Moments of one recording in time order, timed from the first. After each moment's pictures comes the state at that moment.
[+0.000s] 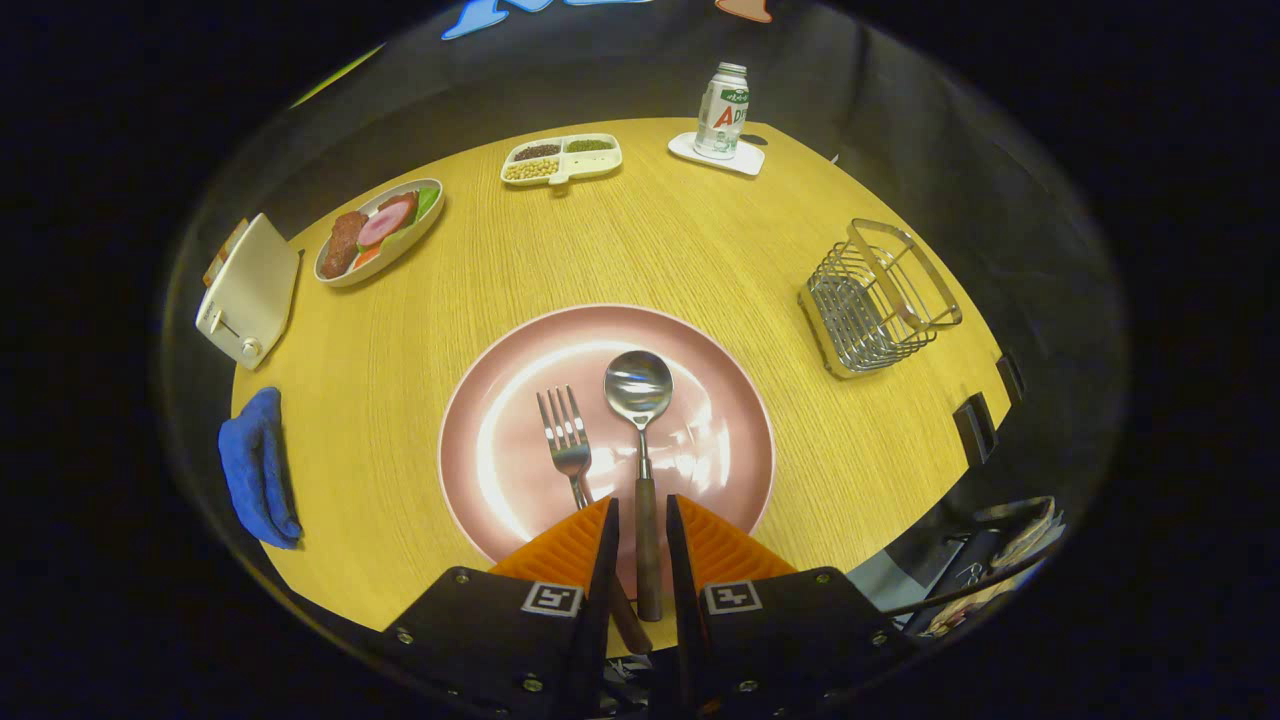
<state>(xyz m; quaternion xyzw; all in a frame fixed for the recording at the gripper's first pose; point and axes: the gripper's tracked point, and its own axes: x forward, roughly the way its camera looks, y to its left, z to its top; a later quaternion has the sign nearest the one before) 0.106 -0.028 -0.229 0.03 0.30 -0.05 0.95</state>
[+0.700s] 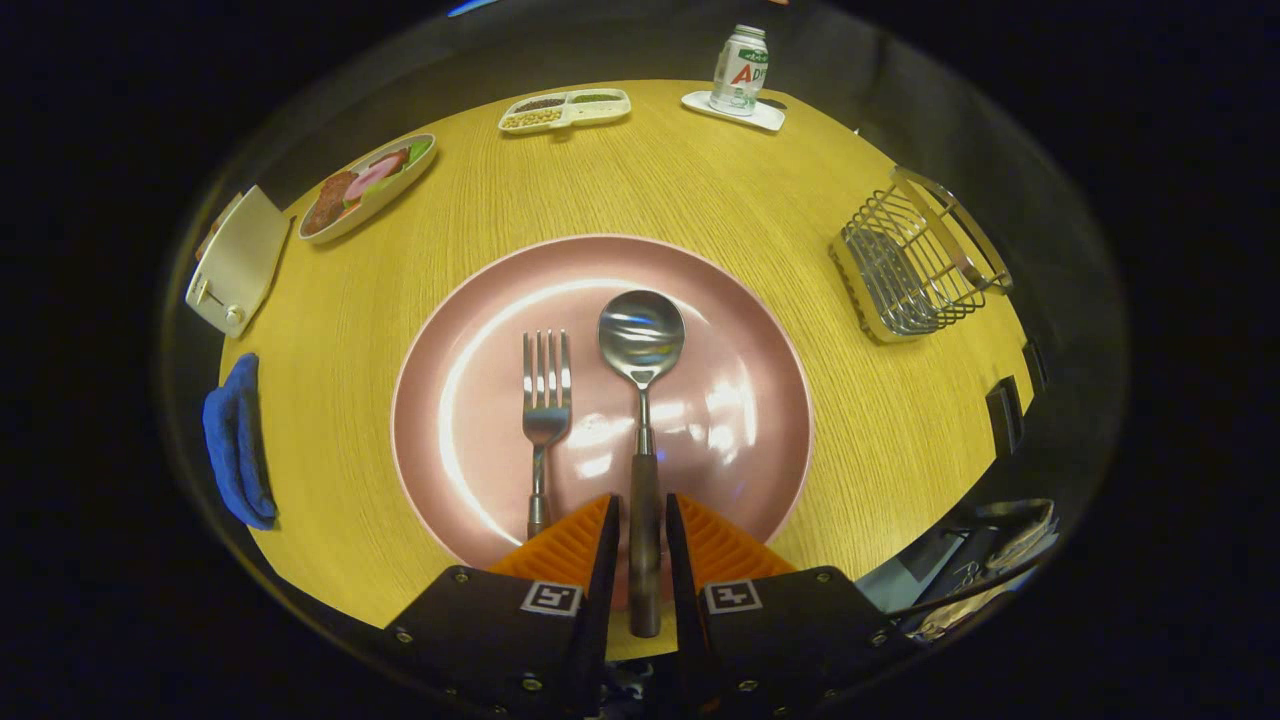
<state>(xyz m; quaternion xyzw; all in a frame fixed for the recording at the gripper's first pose) 0.118 -0.030 -0.265 0.03 0.35 -0.03 0.94</state>
